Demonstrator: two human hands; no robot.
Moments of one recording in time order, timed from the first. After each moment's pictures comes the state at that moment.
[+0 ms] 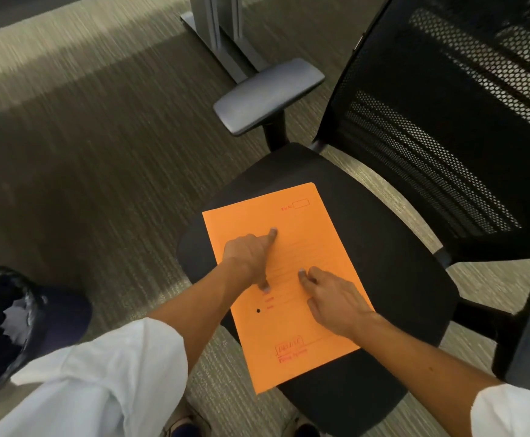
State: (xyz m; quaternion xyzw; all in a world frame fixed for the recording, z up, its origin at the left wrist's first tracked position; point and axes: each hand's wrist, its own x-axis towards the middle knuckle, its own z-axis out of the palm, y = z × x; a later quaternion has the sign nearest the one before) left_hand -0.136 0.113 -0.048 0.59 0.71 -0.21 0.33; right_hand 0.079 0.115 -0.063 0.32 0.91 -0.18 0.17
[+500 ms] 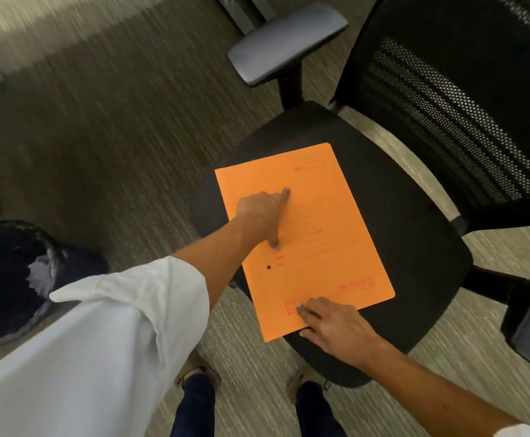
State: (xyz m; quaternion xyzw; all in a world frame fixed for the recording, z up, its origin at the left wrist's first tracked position) left_hand -0.134 0.107 -0.048 0.60 0.71 -0.19 0.31; right_hand 0.119 0.014 -0.063 0.17 0.97 -0.13 0.10
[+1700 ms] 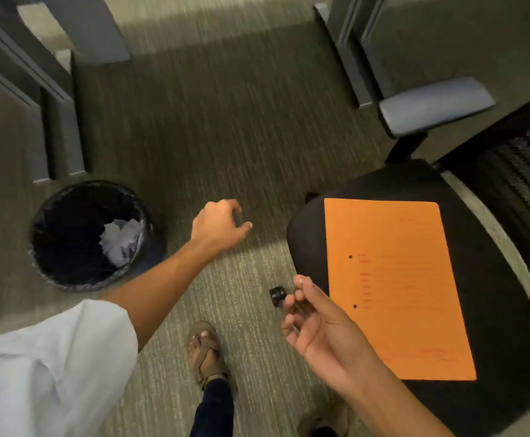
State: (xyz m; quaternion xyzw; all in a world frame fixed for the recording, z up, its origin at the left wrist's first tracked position) left_hand -0.329 -0.059 -0.033 0.33 0.90 0.12 0.26; right_hand -0.088 -0.038 0.047 0.45 0.06 -0.88 -0.08
